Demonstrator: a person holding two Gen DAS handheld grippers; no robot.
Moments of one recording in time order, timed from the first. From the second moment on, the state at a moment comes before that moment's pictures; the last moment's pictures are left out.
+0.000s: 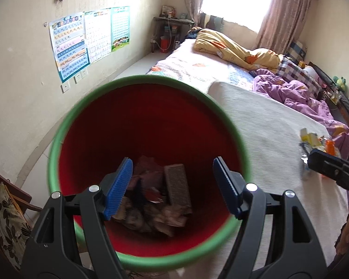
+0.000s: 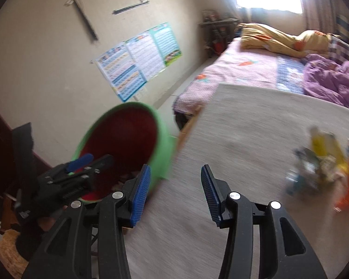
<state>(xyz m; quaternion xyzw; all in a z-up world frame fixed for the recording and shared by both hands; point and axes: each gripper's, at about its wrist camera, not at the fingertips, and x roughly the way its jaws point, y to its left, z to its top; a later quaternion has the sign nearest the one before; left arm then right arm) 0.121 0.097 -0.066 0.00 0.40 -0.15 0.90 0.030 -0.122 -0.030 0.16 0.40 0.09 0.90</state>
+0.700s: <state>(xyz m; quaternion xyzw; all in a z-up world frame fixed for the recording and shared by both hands) 0.038 -0.066 -0.066 0.03 0.41 -0.22 0.88 0.007 -0.338 -0.097 0.11 0.46 -0.07 0.88</state>
